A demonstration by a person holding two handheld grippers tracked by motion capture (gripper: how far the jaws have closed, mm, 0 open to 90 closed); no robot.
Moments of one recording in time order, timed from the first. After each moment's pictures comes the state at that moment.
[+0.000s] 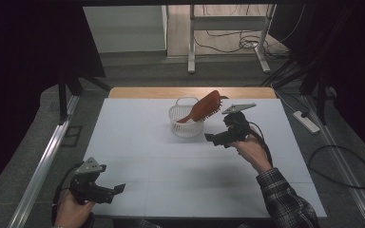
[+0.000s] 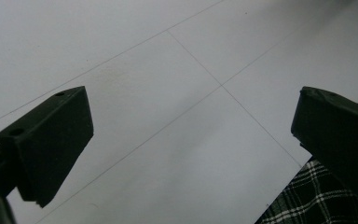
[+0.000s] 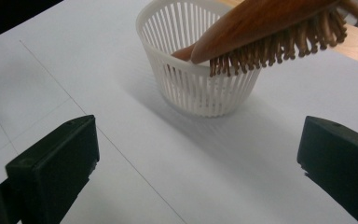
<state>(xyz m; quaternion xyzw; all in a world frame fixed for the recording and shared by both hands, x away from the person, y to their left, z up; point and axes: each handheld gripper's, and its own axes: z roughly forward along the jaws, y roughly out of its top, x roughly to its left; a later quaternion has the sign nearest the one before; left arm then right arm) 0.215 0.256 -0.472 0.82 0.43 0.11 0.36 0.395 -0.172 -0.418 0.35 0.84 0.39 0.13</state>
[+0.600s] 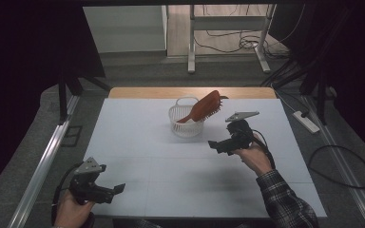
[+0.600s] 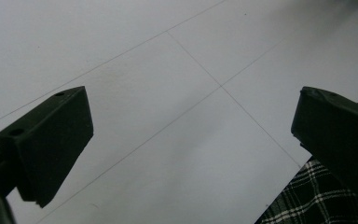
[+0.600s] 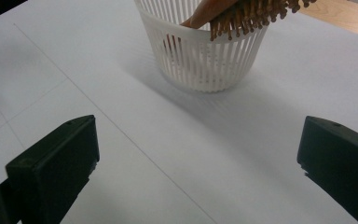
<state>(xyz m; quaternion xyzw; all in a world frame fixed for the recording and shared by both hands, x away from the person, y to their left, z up) 0.214 0.256 -0.472 0.82 0.43 0.11 0.37 0.380 -0.184 -0.431 0.36 0.84 0.38 0.12</state>
